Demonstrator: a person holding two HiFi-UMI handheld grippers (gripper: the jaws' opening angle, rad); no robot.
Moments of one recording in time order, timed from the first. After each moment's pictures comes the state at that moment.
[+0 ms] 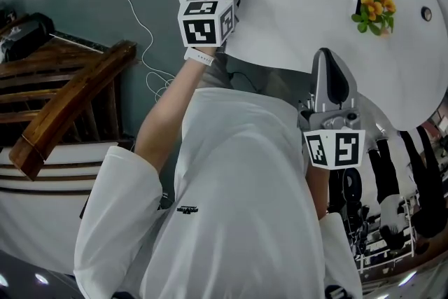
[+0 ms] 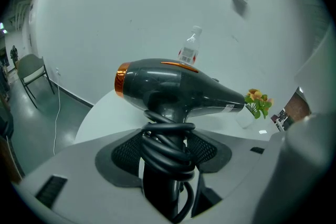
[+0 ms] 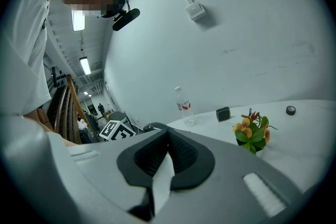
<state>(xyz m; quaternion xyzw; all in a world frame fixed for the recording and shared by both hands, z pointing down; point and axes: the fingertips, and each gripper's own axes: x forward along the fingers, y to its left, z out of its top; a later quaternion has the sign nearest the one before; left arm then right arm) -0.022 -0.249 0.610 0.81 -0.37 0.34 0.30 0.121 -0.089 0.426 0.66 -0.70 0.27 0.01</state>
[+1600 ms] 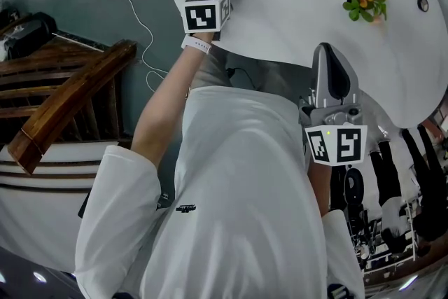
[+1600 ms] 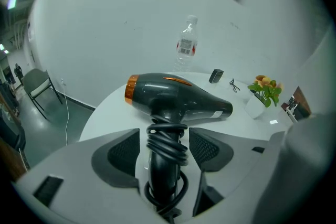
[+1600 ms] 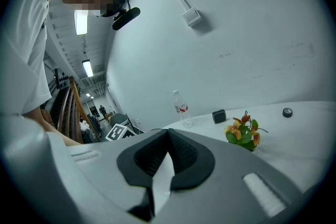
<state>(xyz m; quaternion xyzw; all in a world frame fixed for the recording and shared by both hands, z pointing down) -0.017 -0.248 0.627 0.80 -0.40 0.37 0.25 0.143 -0.064 0.423 0.66 -0.70 0.26 0.00</state>
